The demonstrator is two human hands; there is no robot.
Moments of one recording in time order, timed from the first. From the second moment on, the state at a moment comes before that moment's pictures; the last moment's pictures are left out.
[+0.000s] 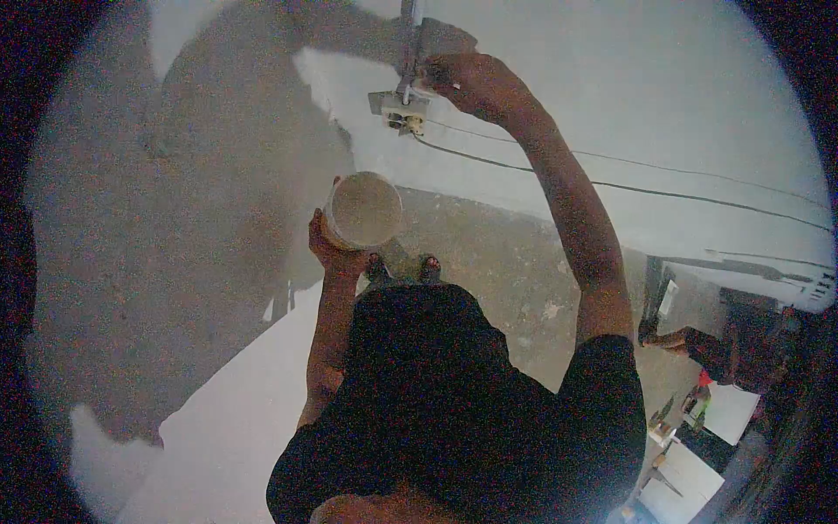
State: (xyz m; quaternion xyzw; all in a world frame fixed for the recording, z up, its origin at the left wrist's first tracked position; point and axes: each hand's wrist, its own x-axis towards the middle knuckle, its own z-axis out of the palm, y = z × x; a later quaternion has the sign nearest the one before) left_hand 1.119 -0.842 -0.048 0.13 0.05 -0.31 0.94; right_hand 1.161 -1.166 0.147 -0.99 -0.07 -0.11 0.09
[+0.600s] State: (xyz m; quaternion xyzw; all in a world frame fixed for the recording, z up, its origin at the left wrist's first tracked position) left_hand 1.118 -0.834 -0.042 0.13 0.08 -0.27 0.95; right_hand 1.146 -1.173 0.153 -0.99 -0.01 -0.11 0.12
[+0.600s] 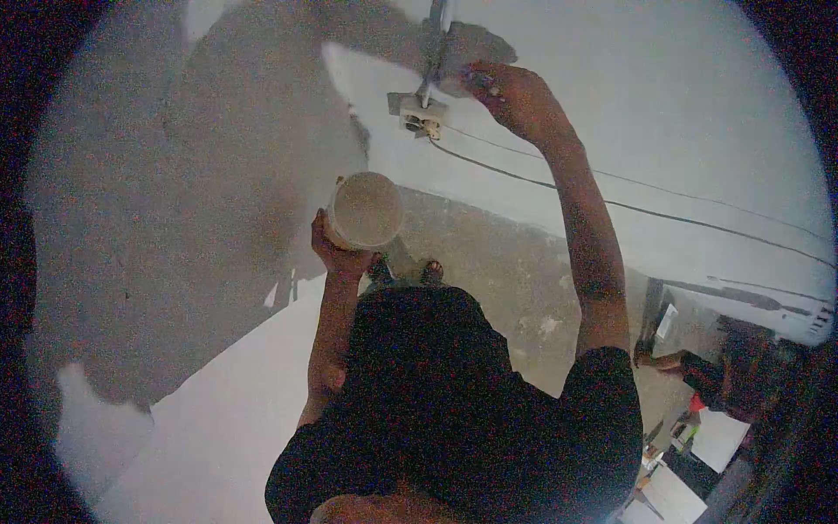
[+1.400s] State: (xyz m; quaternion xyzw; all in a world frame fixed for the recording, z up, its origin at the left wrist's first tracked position) left_hand 1.071 -0.852 -0.130 0.20 0.13 -0.35 0.91; right_hand 0.929 -1.107 -0.062 -0.65 0.27 -0.38 0.61
